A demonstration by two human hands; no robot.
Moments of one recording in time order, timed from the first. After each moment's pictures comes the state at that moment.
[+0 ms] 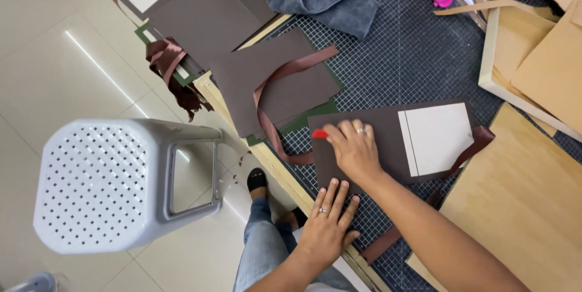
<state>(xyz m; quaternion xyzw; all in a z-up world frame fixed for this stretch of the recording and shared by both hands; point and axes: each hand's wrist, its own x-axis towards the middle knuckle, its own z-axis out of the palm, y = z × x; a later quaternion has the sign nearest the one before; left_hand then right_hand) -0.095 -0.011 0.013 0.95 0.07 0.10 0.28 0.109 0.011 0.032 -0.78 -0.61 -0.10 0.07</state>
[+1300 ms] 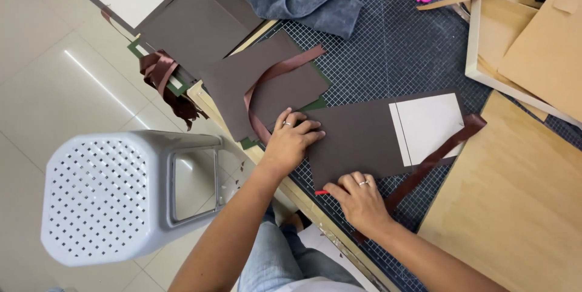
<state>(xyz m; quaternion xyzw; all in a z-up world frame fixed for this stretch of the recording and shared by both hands) -0.006 0.162 -0.017 0.96 0.06 0.19 0.18 0.060 -0.091 0.007 -0.76 -0.64 -0.02 0.11</state>
